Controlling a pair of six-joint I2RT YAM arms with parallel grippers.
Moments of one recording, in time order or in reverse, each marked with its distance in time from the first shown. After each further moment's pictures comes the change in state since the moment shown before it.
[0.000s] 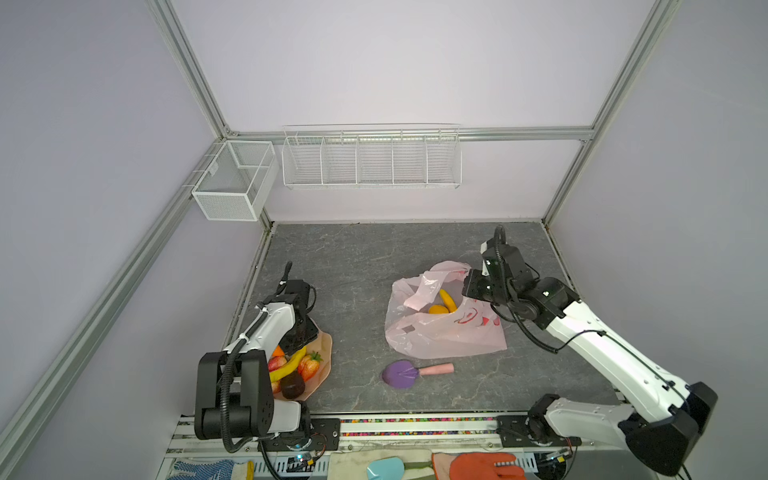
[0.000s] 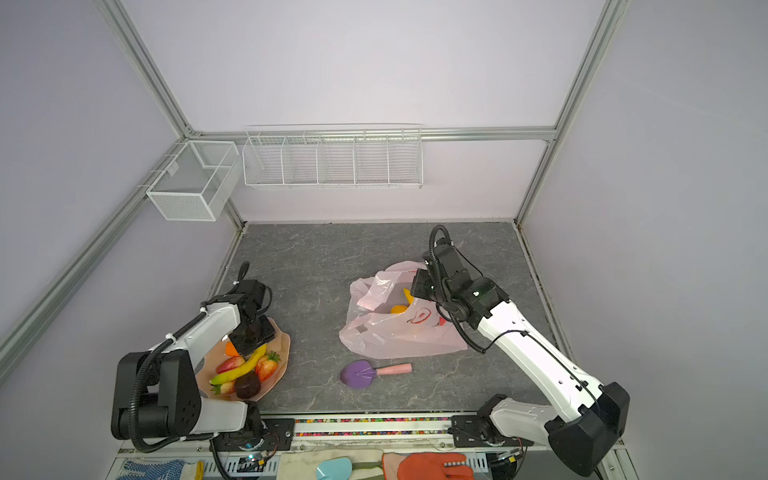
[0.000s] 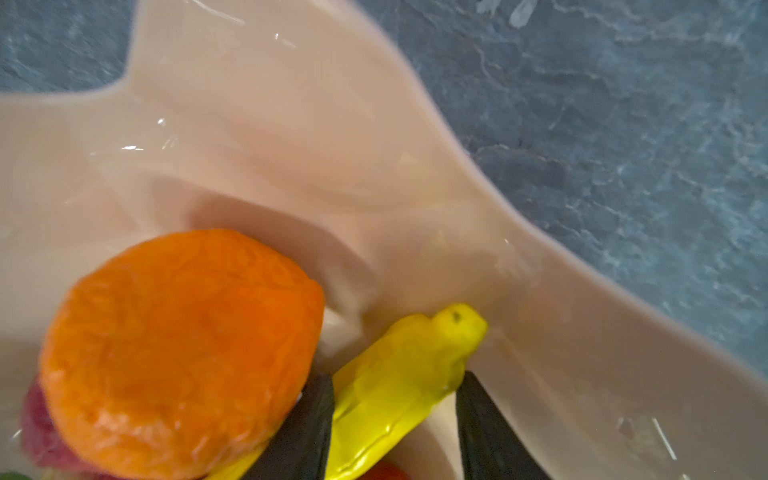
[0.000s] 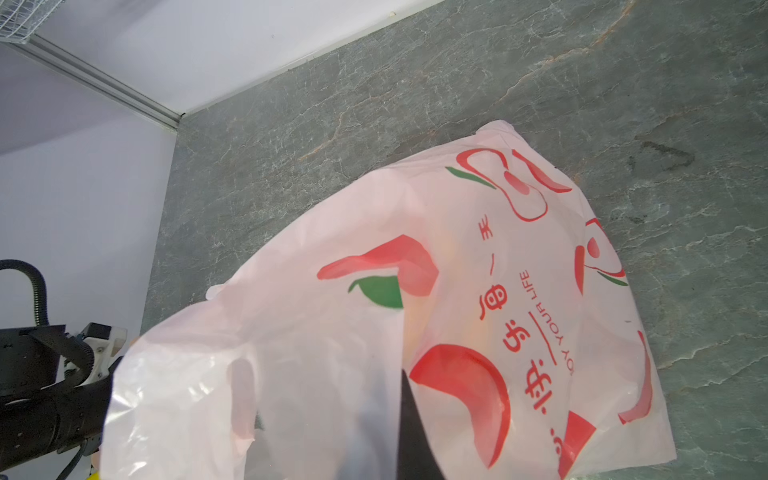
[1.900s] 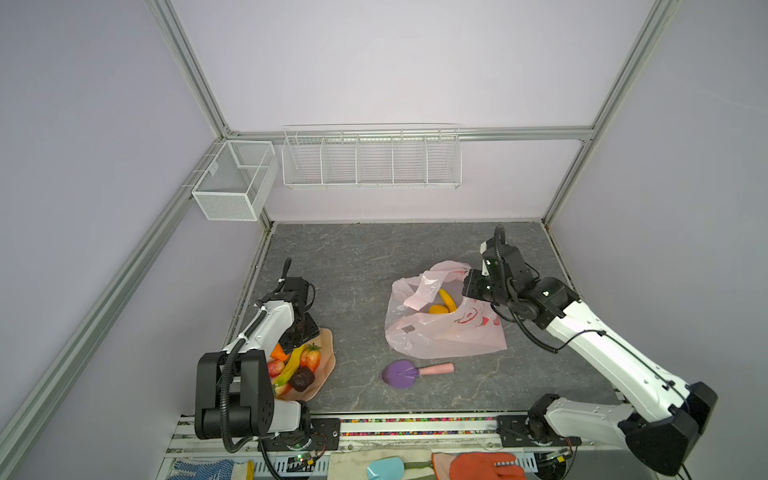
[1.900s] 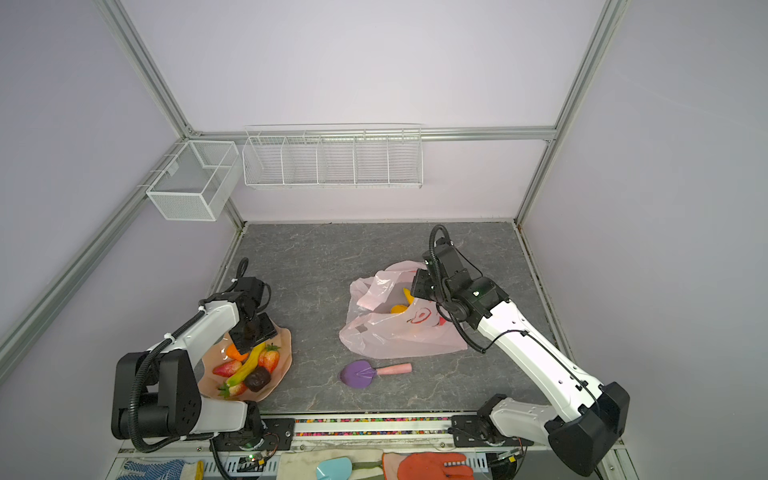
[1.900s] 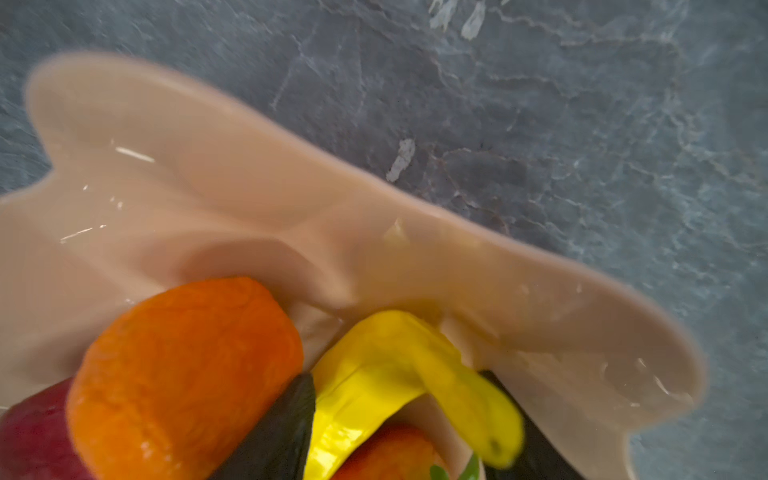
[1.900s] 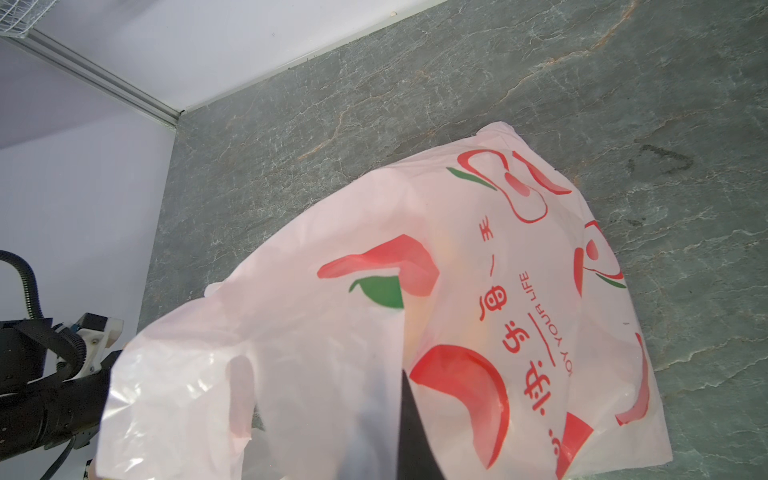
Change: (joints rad) left arm 0.006 0.002 0.014 0.002 0.029 0.066; right arm 0.000 0.000 0.000 0.000 0.000 -0.015
